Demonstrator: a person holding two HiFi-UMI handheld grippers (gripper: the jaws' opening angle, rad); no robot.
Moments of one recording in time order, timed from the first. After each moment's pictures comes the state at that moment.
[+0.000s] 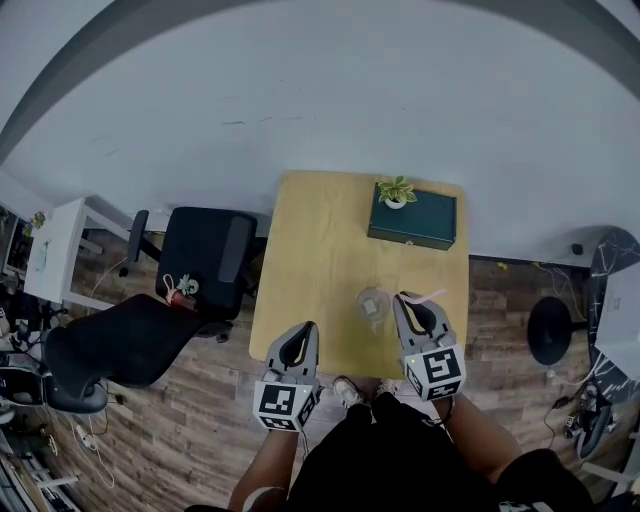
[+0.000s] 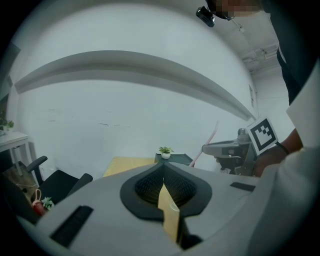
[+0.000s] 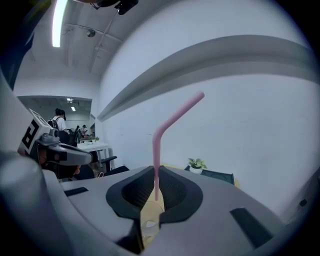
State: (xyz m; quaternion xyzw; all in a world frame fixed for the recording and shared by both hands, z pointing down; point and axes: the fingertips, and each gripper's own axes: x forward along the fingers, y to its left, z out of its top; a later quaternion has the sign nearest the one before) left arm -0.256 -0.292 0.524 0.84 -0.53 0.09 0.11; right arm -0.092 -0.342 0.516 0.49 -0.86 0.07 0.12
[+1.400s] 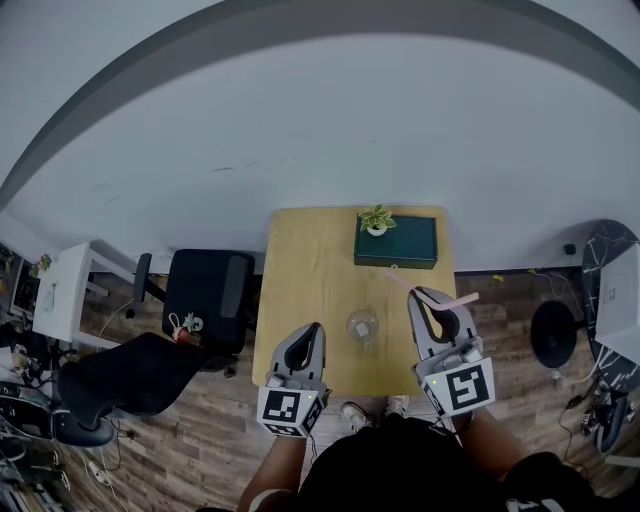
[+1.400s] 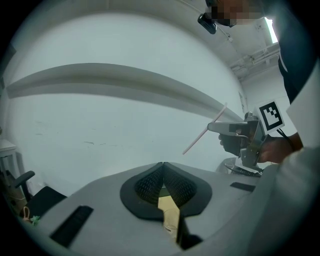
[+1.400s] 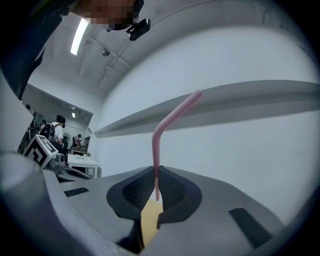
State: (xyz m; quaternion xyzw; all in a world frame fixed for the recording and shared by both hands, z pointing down) left arm -0.211 -0.319 0.447 0.86 -0.51 0.04 0.05; right arm -0.048 -0.334 0.359 0.52 -0.85 -0.06 0.02
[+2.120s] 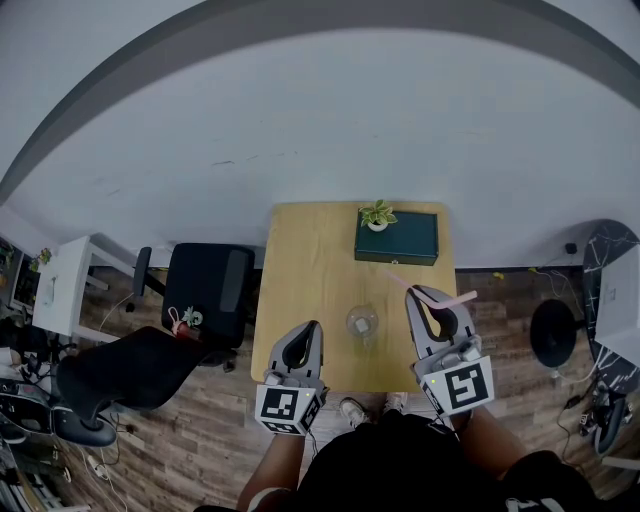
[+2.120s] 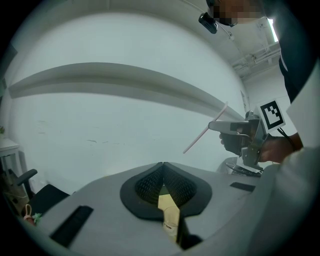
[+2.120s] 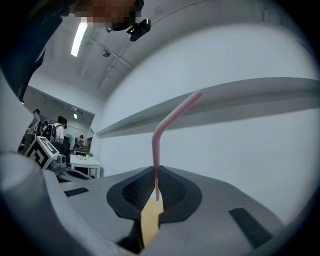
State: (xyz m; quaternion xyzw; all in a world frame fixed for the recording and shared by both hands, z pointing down) left arm -0.215 -0.316 0.453 0.85 -0.51 0.05 0.06; right arm -0.052 -0.333 0.362 0.51 -0.86 -0.06 0.02
